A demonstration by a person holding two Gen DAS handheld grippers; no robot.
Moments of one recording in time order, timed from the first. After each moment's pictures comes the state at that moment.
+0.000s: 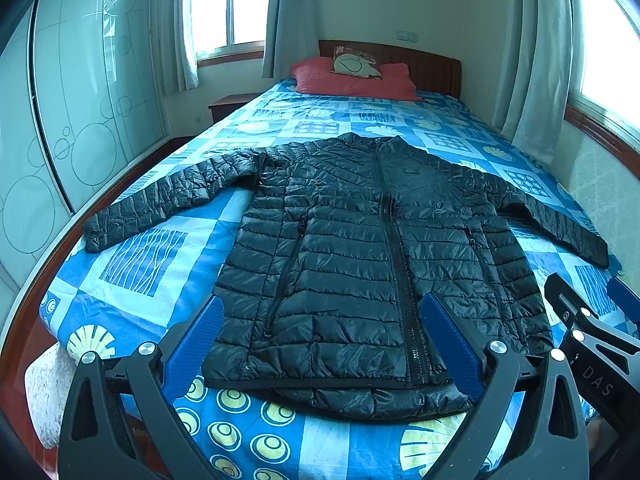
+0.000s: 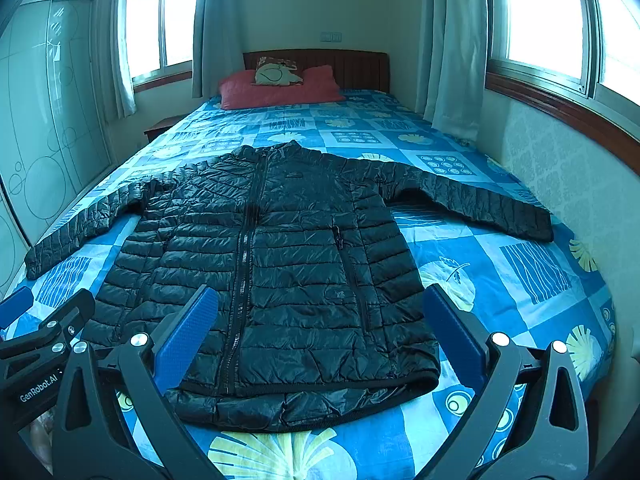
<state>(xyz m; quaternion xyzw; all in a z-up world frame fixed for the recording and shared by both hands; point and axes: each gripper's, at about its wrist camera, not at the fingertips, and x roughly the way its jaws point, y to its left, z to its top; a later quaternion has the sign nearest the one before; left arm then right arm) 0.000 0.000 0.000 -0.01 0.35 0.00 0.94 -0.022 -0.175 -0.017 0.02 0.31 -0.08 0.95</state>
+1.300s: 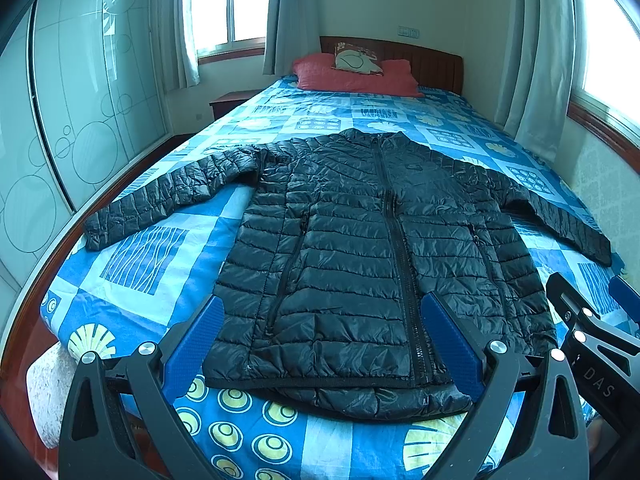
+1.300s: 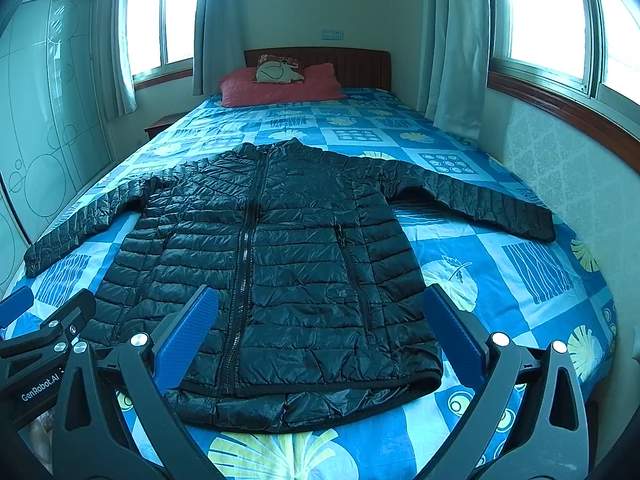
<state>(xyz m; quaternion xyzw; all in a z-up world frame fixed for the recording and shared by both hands) 0.000 0.010 -0.014 -0.01 0.35 0.00 0.94 -0.021 -0.172 -0.019 0.02 0.31 -0.08 0.95</state>
